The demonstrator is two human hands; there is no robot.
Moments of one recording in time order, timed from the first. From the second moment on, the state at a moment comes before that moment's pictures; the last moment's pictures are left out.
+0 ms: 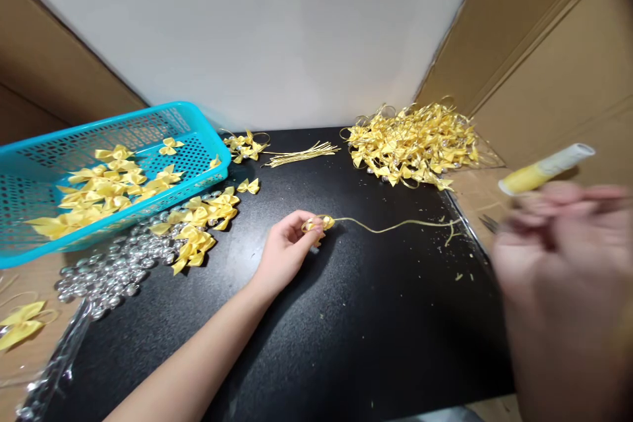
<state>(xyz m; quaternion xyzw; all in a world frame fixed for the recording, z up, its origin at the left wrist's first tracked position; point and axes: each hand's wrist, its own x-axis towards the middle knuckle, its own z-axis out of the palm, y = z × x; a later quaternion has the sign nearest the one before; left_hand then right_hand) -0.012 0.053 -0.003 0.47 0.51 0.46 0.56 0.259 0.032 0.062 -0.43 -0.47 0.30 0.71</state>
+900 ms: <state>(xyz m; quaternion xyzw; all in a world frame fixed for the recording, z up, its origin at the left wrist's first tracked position) 0.001 0.032 0.003 0.48 0.47 0.39 0.63 0.174 0.014 0.001 -0.52 -0.61 0.44 0.41</state>
